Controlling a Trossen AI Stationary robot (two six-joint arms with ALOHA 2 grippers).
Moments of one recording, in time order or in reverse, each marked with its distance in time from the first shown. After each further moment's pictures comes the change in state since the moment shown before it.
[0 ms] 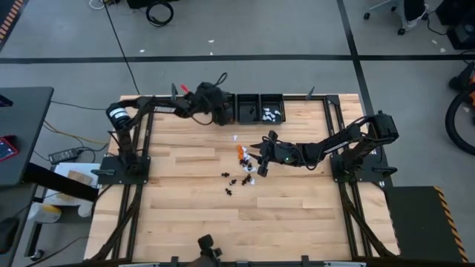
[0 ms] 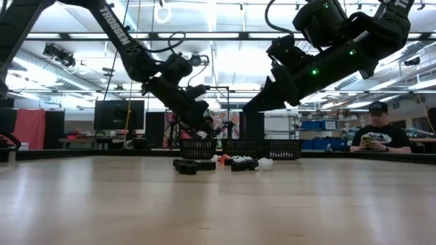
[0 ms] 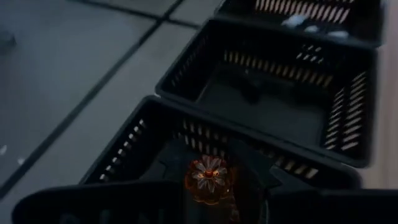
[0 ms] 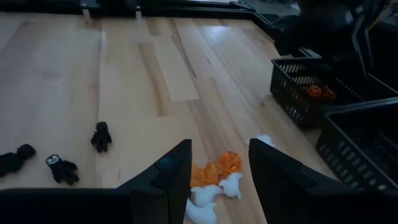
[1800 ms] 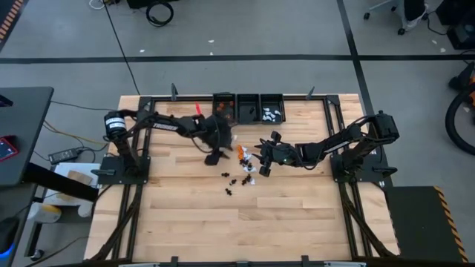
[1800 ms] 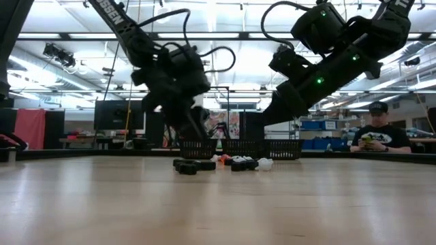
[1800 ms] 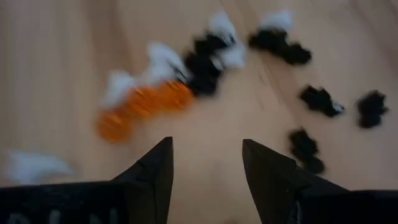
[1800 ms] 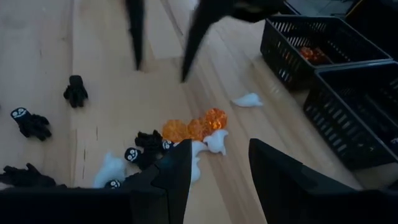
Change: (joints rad) left arm -0.307 -0.081 -0.086 -0.364 0.405 0.281; right arm -0.001 -0.006 0.000 -0.157 0.050 0.031
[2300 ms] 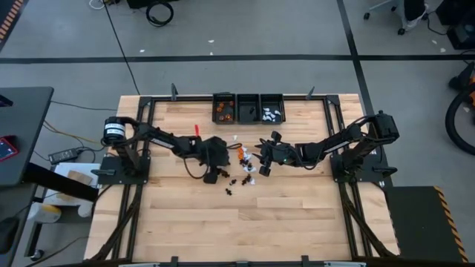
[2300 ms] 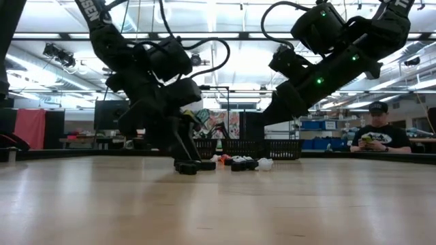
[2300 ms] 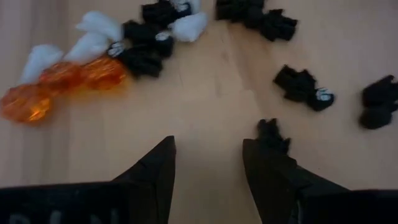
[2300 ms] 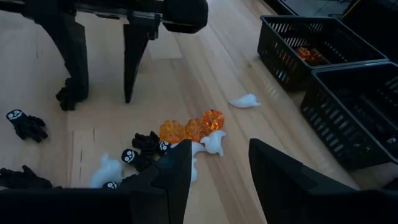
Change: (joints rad) left arm -0.209 -0.013 -0.194 0.271 -0.268 -0.197; right arm -0.002 0.000 0.000 0.002 0.006 0.001
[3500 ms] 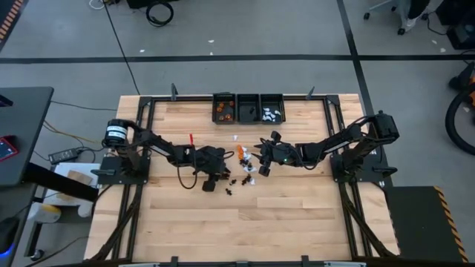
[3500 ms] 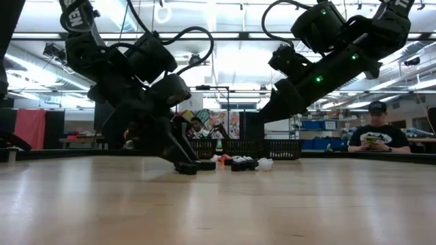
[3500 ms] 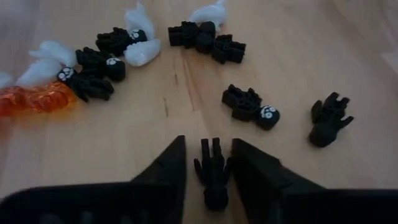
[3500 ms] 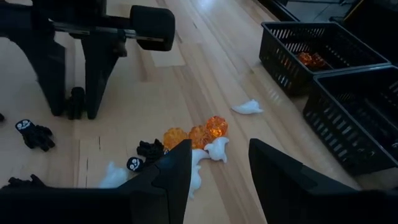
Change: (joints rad) left arm -0.105 0.032 -0.149 0.326 -0.008 -0.087; right arm 0.001 -0.001 0.000 0.023 -0.007 0.007
